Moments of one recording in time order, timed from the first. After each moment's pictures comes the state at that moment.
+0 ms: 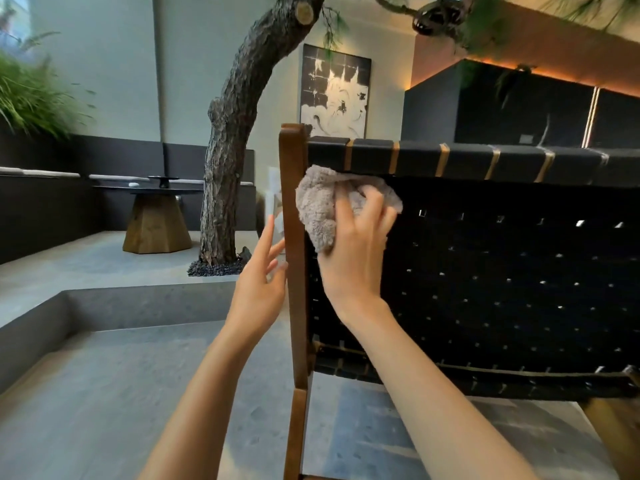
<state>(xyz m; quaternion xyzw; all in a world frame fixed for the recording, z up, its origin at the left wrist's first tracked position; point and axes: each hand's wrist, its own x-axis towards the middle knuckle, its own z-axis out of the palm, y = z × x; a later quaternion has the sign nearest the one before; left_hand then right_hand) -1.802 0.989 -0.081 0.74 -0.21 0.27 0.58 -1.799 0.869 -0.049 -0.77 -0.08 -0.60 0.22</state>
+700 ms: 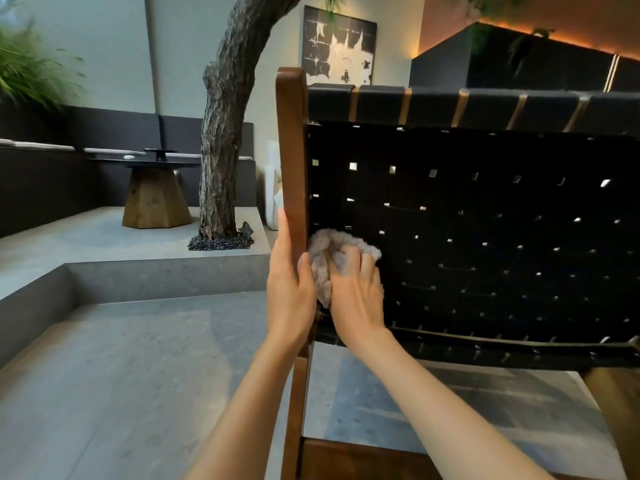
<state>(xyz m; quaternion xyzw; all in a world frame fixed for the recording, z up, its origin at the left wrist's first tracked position) -1.787 0.945 -0.137 0.69 -0.19 0.37 0.59 -1.767 0.850 -0.155 -0.89 -0.06 -0.45 0.05</state>
